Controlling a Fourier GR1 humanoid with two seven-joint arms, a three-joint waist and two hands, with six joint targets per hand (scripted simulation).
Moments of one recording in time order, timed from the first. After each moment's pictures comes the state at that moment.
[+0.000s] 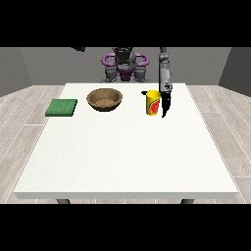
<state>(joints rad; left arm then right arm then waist) -0.53 0.23 0.35 -0.65 0.09 -0.08 -0.81 -0.31 -0.23 -0.03 -2.14 -0.24 -0.01 0.31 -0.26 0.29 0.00</state>
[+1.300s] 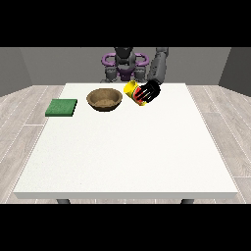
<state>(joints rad) -0.72 0.23 0.07 -0.57 -0.39 0.54 -0.56 -0.30 -0.32 -0.23 -1.95 -0.42 0.12 0.31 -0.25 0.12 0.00</state>
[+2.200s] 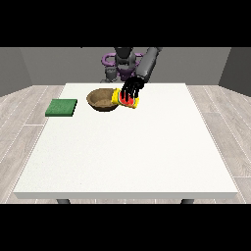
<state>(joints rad) -0.98 0.21 -0.25 -0.32 -0.96 0.86 -0.02 -0.35 -0.28 -0.18 -1.85 -0.37 0.12 0.28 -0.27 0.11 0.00</state>
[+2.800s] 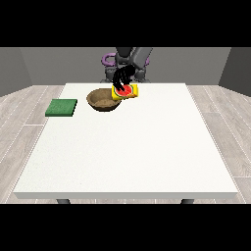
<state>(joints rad) -1.09 0.06 -0.63 -0.14 -1.44 0.68 0.34 -0.32 -0.26 -0.17 -1.71 -0.33 0.12 0.25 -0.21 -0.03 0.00</state>
